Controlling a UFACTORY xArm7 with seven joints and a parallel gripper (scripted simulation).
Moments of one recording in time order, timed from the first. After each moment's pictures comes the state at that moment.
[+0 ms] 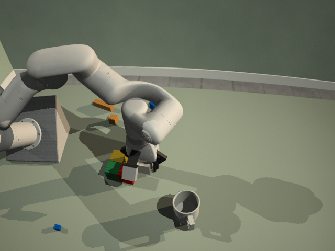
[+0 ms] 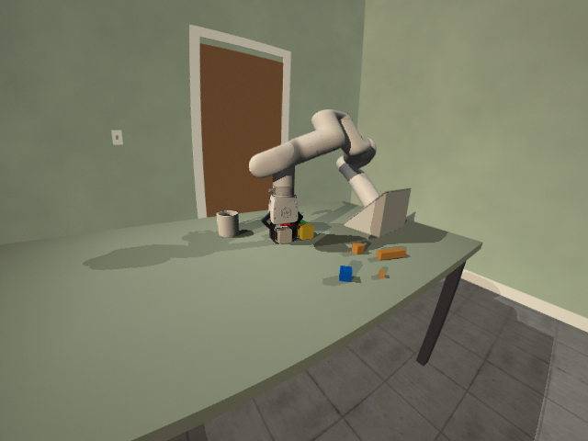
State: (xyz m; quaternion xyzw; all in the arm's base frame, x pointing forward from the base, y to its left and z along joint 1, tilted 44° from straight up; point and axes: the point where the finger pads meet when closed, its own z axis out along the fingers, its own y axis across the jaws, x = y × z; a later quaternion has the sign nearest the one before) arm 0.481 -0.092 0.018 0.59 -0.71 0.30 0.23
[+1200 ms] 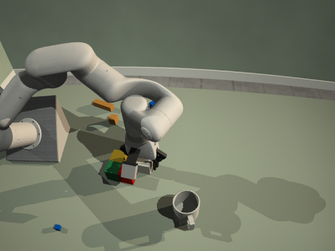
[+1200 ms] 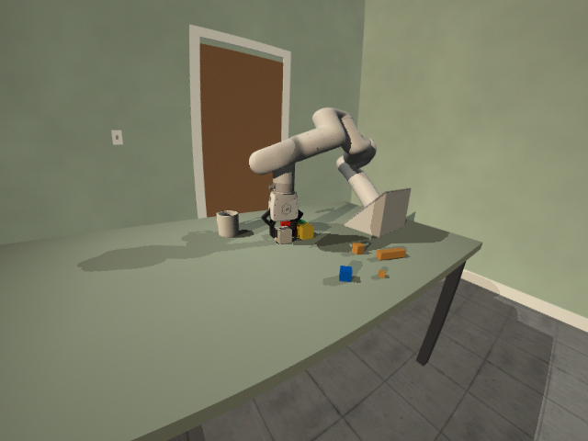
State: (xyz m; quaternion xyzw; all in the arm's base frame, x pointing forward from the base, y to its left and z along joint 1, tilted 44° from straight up) arm 0.481 -0.084 0.026 0.59 -0.71 0.30 0.23
